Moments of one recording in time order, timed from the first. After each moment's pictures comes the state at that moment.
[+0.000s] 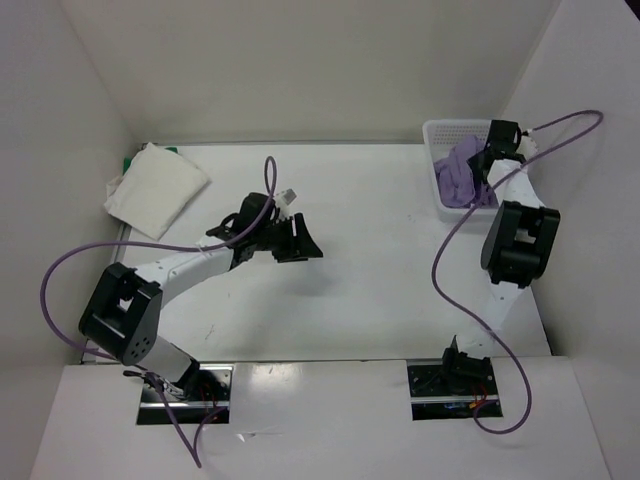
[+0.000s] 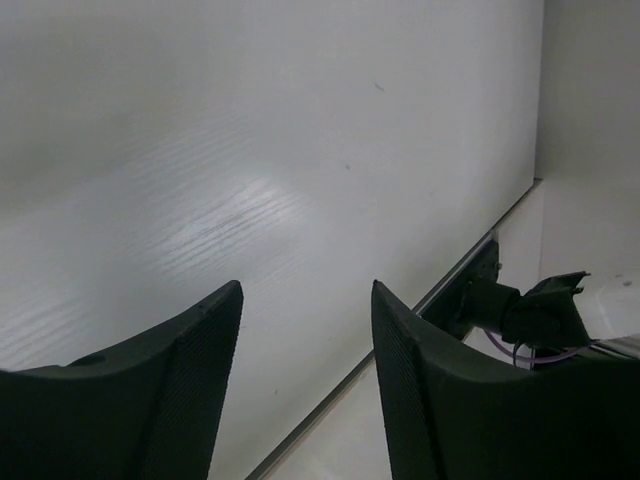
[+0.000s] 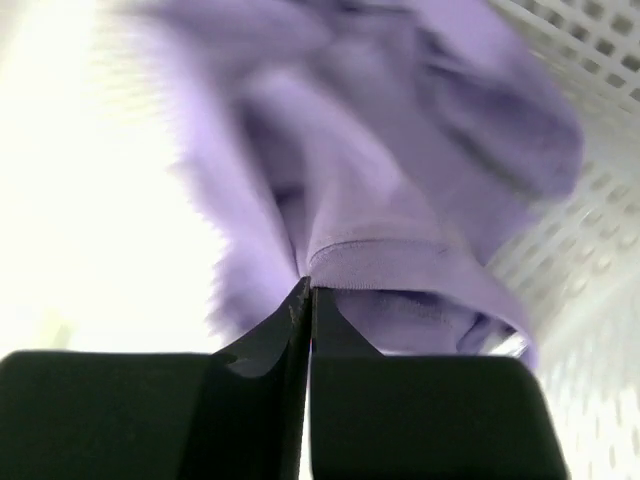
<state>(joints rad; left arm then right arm) -0.52 1.51 0.92 -0.11 0.45 -0.71 -0.26 2.11 1.72 -0.38 0.21 0.81</state>
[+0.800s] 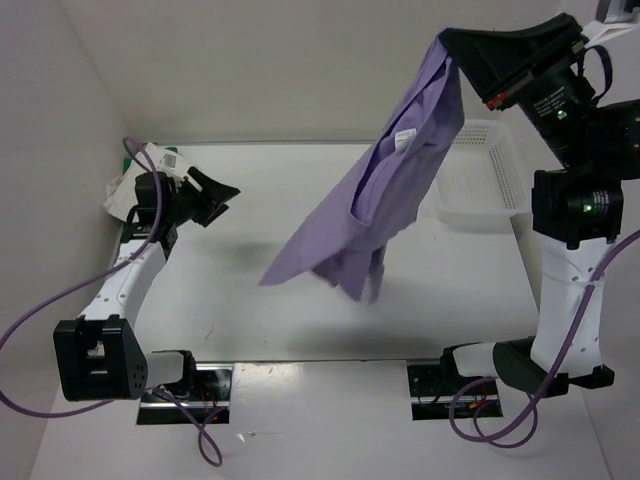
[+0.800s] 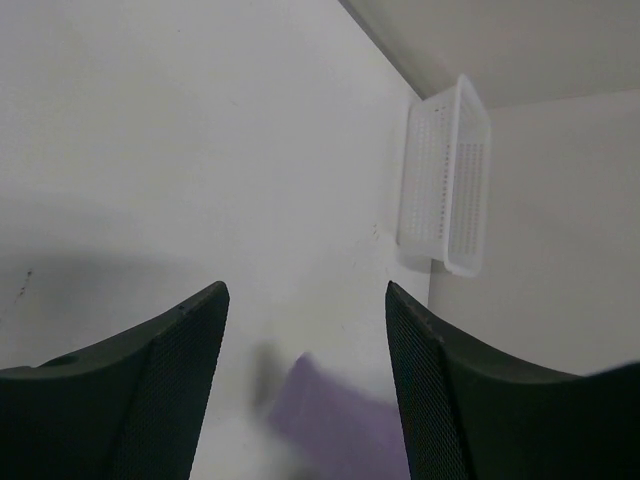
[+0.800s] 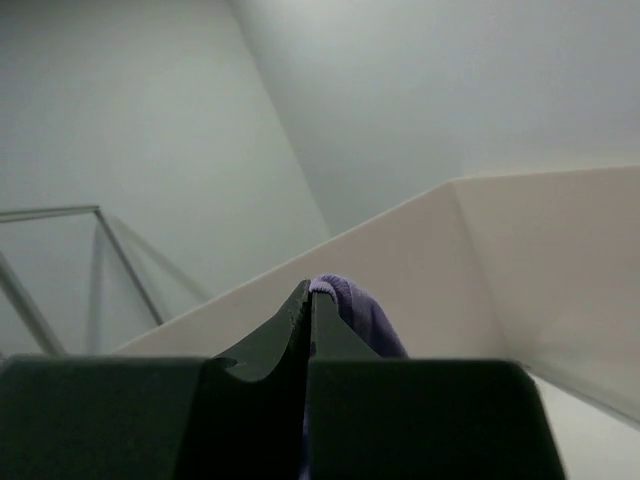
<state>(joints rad) 0.06 1.27 0.92 -0.08 0.48 -0.89 0.14 1.36 2.19 -0.06 -0.62 0.98</state>
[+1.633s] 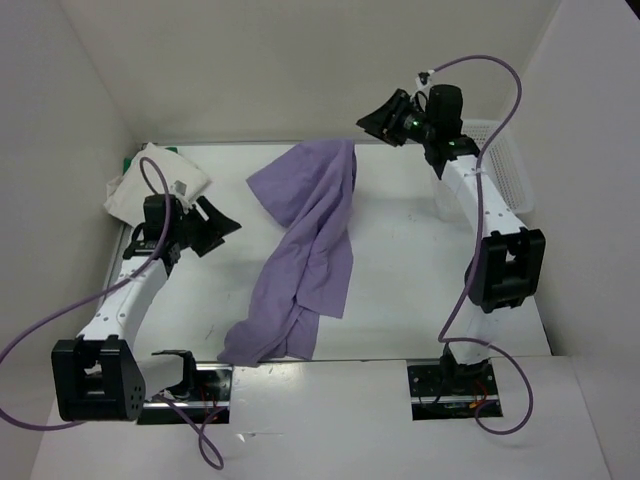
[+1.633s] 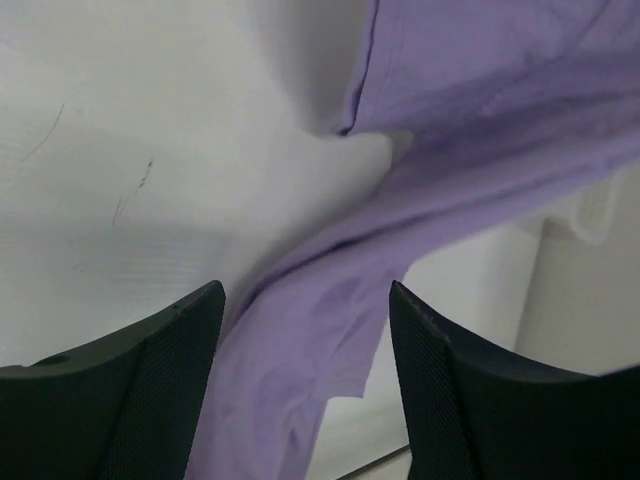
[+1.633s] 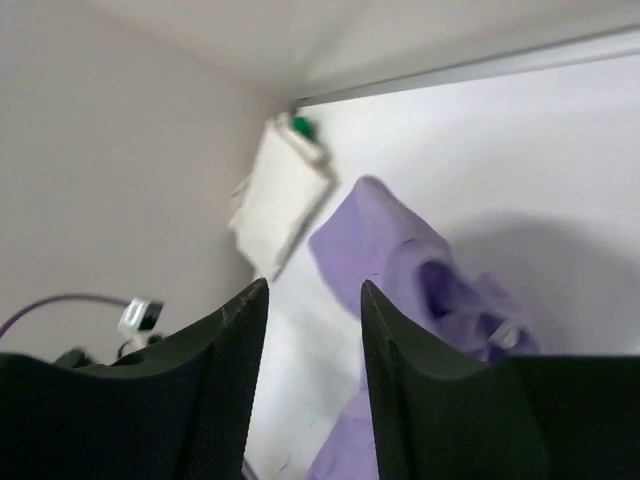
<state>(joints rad) 0.06 1.15 0.80 -0.27 0.41 -0.74 0.18 1.80 1.73 -0.15 -0.58 0.78</state>
